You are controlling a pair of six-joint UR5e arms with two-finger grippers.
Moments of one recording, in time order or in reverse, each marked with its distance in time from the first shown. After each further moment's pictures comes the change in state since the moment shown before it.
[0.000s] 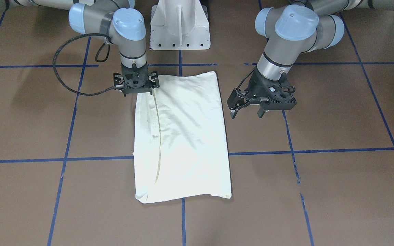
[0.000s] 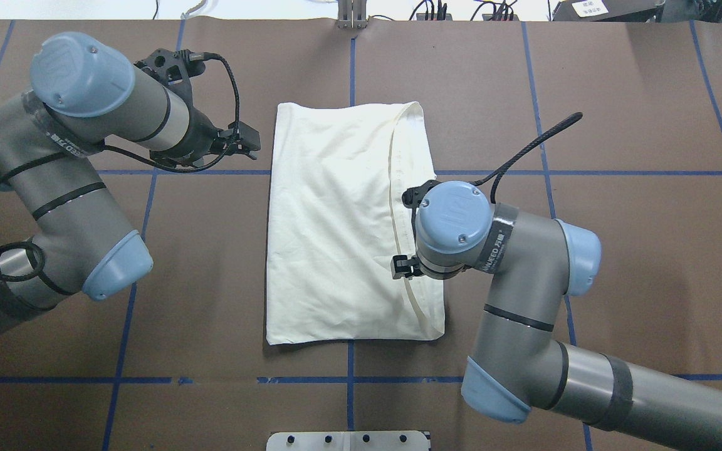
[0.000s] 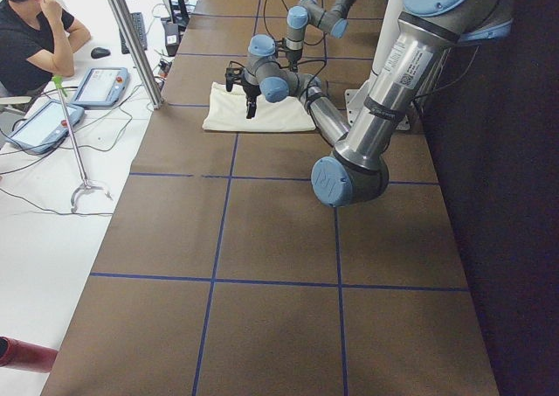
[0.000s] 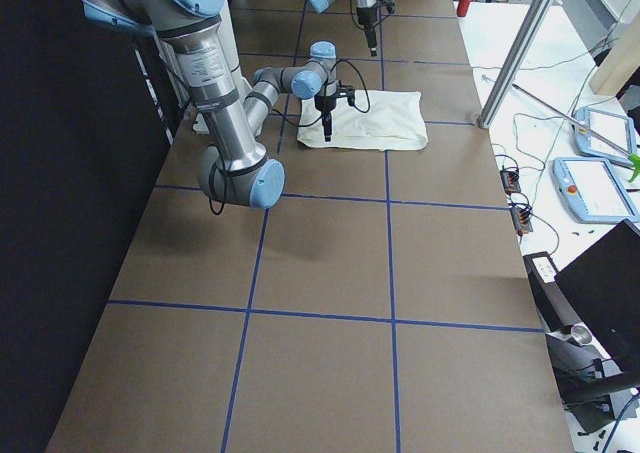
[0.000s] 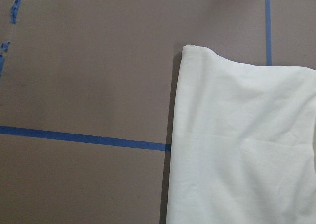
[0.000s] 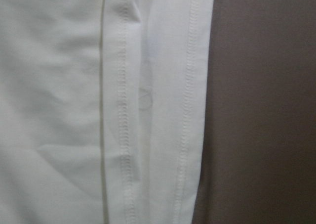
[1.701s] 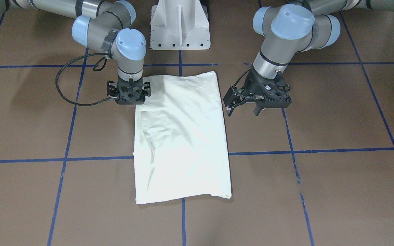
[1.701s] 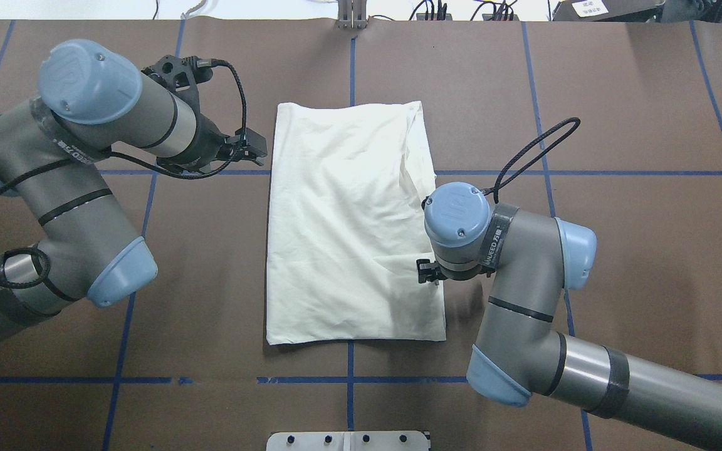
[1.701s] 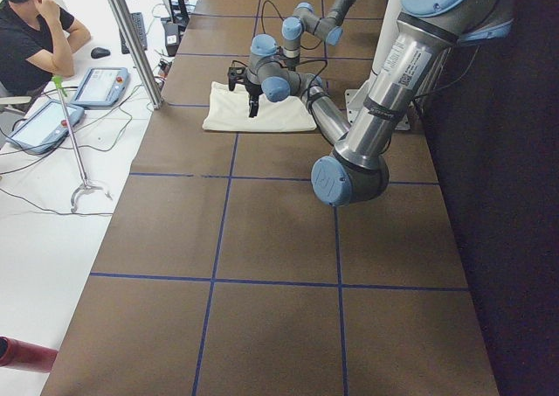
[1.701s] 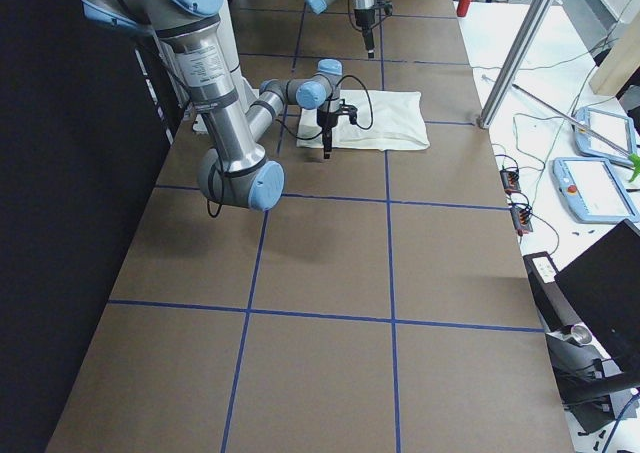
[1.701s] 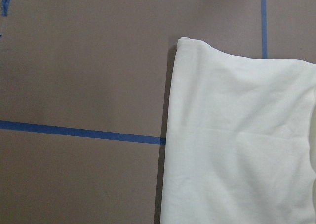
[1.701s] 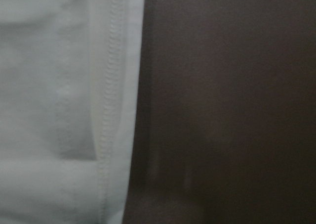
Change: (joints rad) left arm 0.018 -0.004 -0.005 -0.006 -0.001 -0.006; right arm 0.029 -0.044 -0.053 -0.058 0.030 -0.027
